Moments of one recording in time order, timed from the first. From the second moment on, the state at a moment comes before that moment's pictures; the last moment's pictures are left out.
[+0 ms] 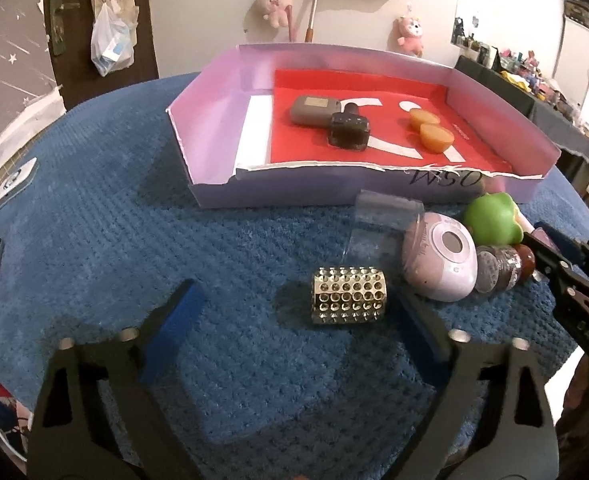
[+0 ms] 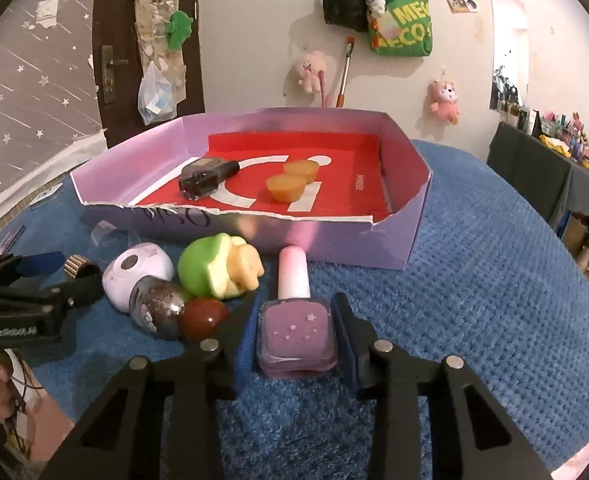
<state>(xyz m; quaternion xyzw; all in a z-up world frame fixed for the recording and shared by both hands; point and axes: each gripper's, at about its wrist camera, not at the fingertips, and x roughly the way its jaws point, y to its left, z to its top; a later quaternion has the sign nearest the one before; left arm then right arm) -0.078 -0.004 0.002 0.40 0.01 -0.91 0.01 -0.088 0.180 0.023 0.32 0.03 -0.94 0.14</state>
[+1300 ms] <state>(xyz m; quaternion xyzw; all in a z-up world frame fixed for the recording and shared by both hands) -0.054 -0.029 0.050 0.35 0.03 -0.94 0.01 -0.056 0.155 0.067 0.31 -0.01 -0.92 0.24</state>
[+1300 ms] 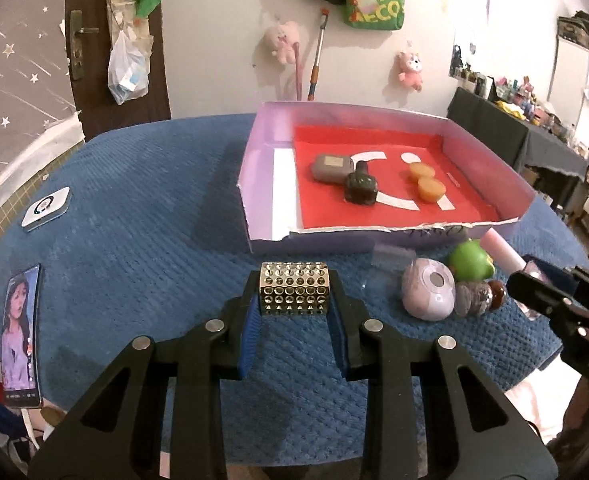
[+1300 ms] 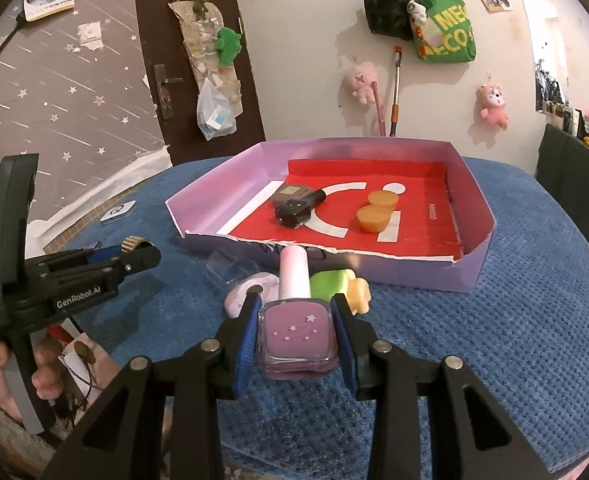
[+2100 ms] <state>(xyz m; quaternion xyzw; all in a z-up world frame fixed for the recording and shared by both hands) -0.074 0.001 0.065 0.35 0.01 -0.93 -0.06 -0.065 0.157 0.091 0.28 0.00 -0.93 0.25</state>
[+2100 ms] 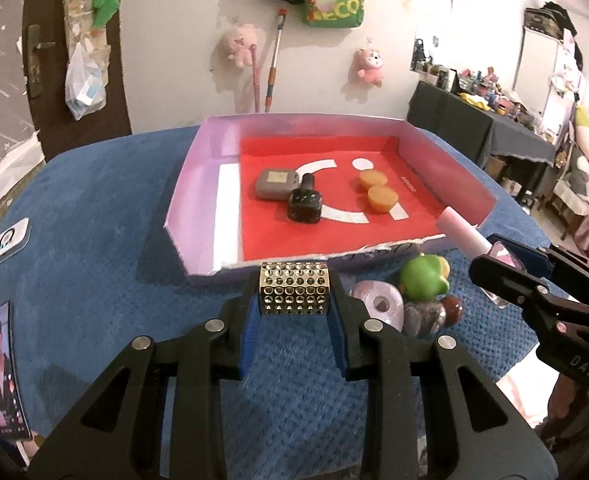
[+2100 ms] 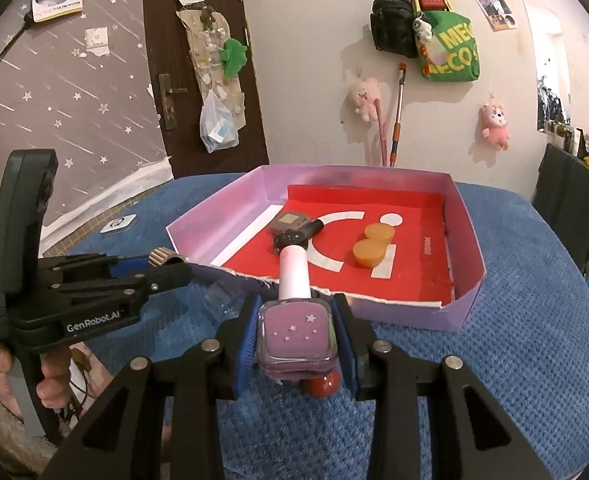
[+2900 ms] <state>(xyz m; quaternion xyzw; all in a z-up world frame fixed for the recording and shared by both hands) -0.138 0.007 0.079 0.37 0.01 -0.92 -0.11 -0.129 0.154 0.116 0.30 0.02 -0.91 0.27</state>
